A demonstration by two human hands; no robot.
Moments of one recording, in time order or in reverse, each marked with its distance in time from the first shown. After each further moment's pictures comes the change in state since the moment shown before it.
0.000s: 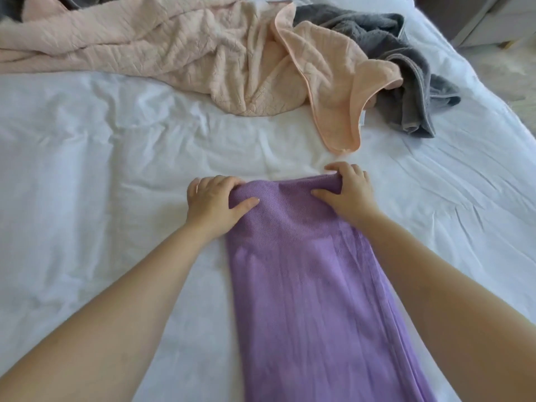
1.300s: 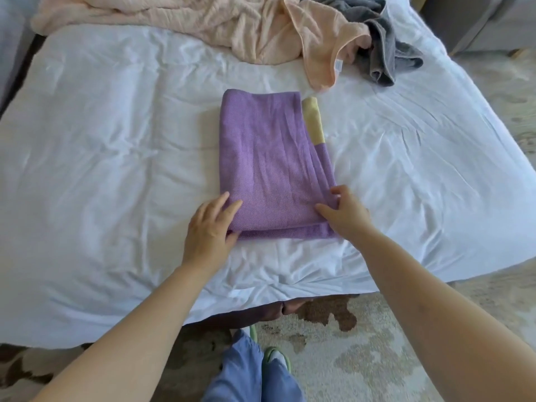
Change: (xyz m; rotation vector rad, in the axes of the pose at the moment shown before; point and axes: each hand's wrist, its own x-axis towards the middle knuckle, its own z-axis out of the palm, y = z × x) left_hand -0.336 0.071 0.032 0.076 0.159 0.070; right_hand -0.277 0.055 -0.036 0.047 -0.176 0.162
